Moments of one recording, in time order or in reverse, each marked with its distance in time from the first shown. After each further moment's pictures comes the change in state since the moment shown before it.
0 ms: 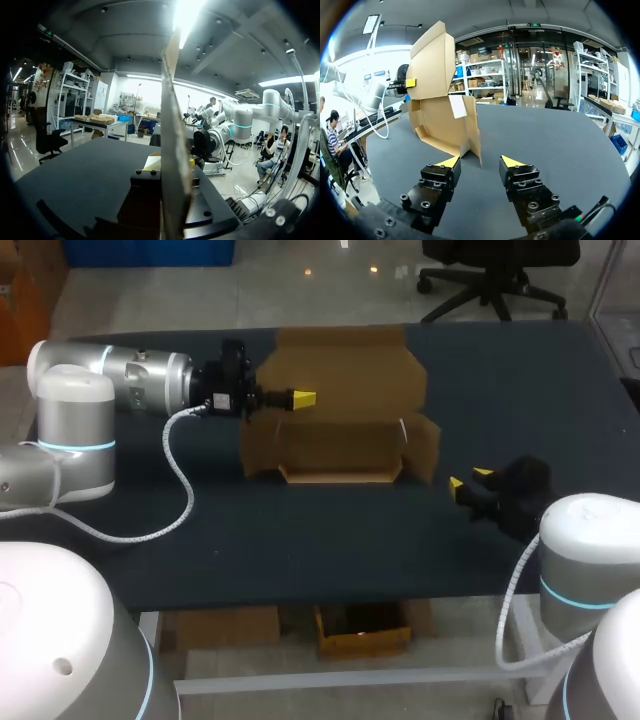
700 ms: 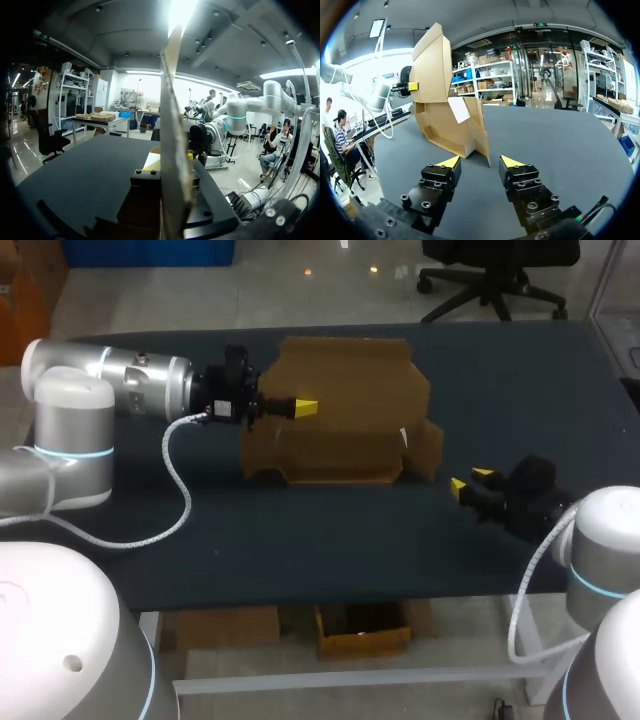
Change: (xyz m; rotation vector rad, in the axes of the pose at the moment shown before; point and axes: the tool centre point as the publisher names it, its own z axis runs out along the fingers) left arm 0.015 0.006 0.003 -0.048 -0.030 0.025; right arm -0.001 -0.002 0.002 -0.017 0.089 0.000
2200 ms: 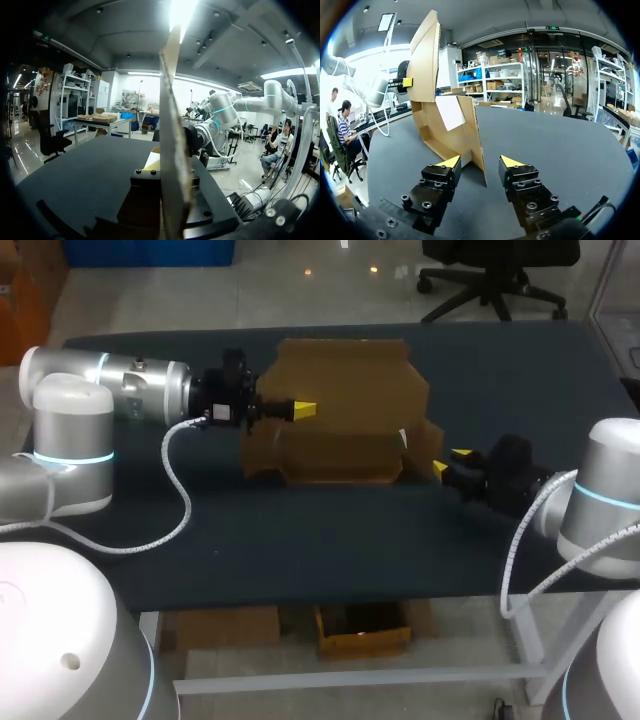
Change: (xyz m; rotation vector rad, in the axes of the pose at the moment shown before) left arm 0.001 0.002 -0.002 0.013 -0.017 0.003; right arm -0.010 0.012 0.054 -0.002 0.072 -0.076
